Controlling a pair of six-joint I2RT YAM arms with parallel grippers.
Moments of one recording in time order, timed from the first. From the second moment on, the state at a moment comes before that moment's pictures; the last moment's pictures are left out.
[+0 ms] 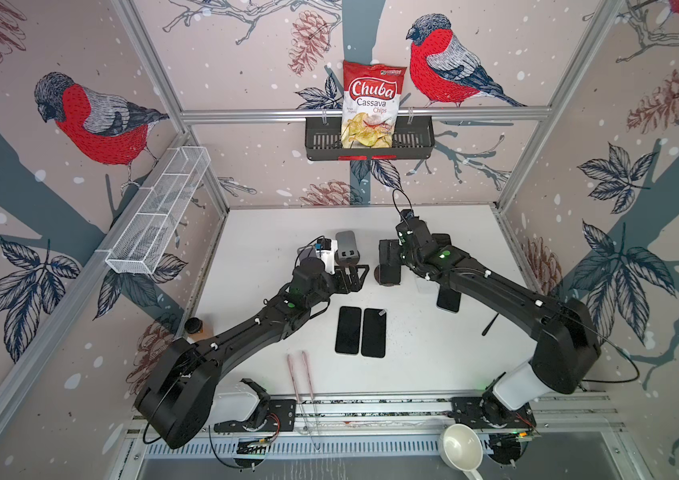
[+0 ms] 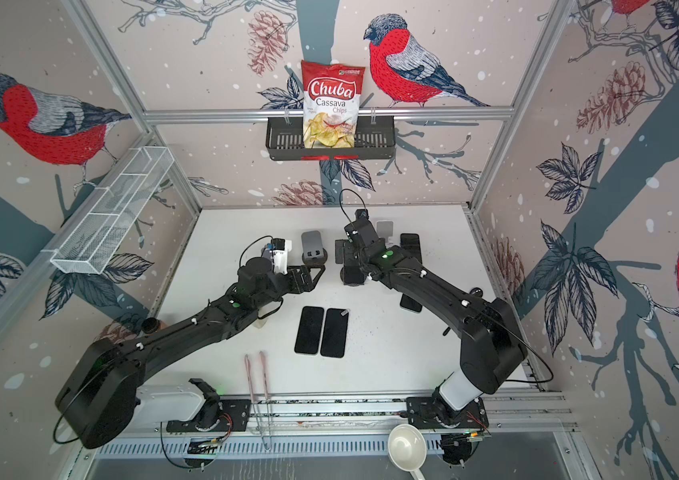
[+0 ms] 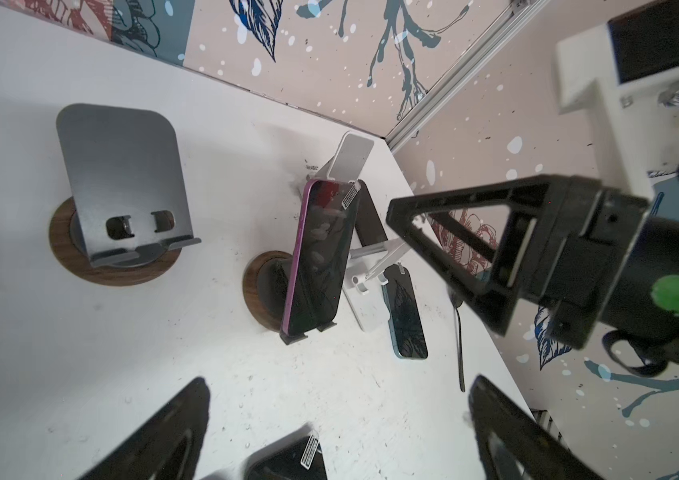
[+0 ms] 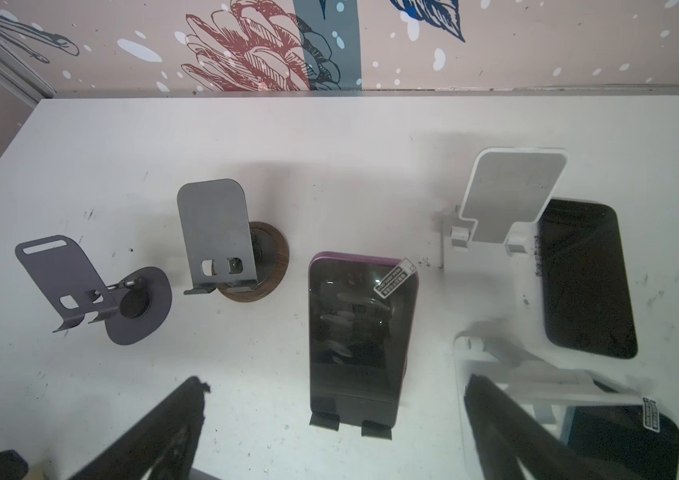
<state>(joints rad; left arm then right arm) -0.61 1.29 0.70 0.28 0.19 -0.63 0.71 1.57 1.26 -0.40 0.28 0.39</state>
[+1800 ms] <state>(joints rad) -0.60 1.41 0.77 0.26 0.21 -0.54 0.64 1.84 1.28 -0.35 0.21 0.39</state>
